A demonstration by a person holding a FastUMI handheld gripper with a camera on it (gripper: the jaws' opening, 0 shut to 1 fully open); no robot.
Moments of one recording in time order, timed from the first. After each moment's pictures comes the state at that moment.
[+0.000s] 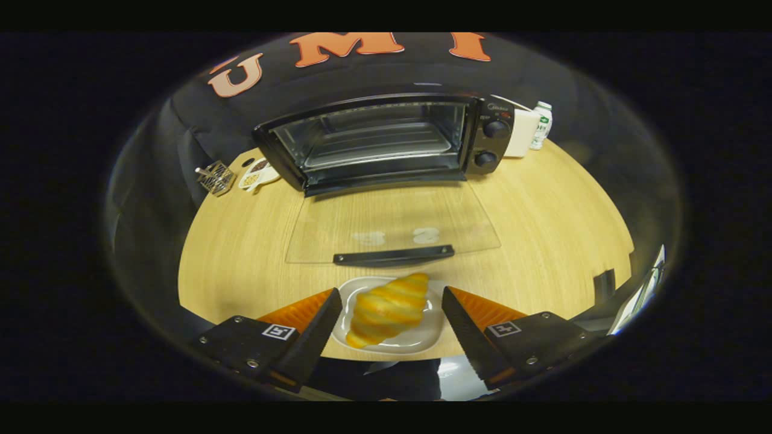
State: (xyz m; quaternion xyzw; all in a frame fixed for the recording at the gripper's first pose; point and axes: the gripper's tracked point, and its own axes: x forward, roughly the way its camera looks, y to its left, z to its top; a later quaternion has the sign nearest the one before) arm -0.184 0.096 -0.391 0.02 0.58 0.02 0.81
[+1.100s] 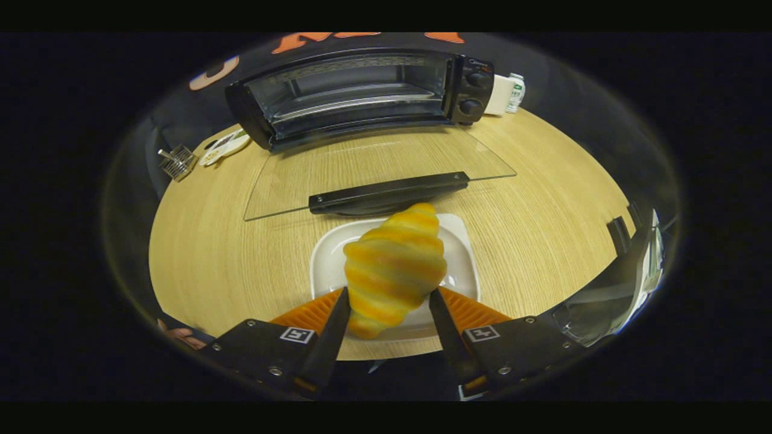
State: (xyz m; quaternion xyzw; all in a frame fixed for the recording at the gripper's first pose) arm -0.225 0.106 -0.456 0.01 0.60 -0.07 0.80
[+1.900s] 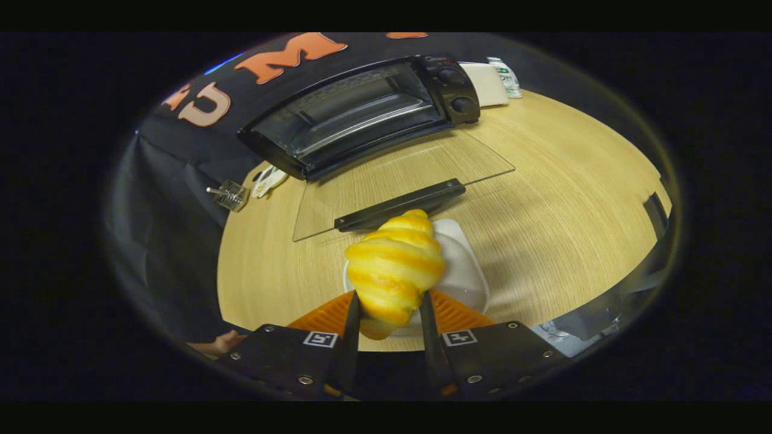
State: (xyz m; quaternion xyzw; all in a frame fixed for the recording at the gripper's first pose) arm -0.219 0.109 -0.423 0.20 0.56 0.03 0.80
